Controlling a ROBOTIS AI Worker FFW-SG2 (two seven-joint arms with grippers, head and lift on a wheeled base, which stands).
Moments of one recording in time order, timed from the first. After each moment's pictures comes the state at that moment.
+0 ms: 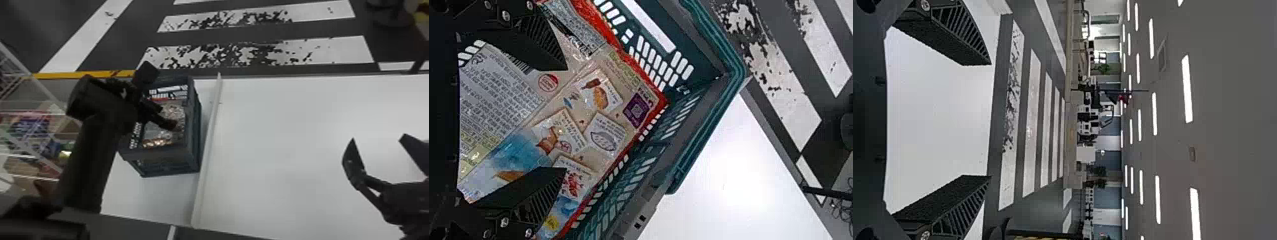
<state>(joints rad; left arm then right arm) -0.39 0.38 -0.06 -1.32 -0.64 0.75 -1.13 0.64 0.00 0.04 -2.02 0.03 -0.16 0.11</state>
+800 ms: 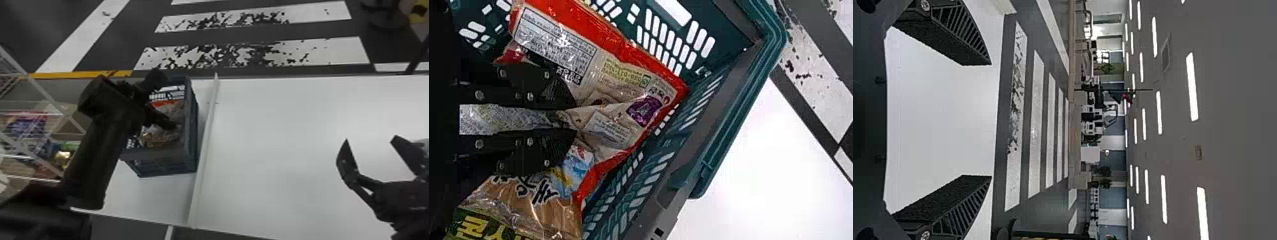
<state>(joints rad) -0.45 0.37 -0.13 -1.16 -0.68 0.69 -1.09 0.62 0.00 0.04 -1.98 0.02 -0.15 0.11</state>
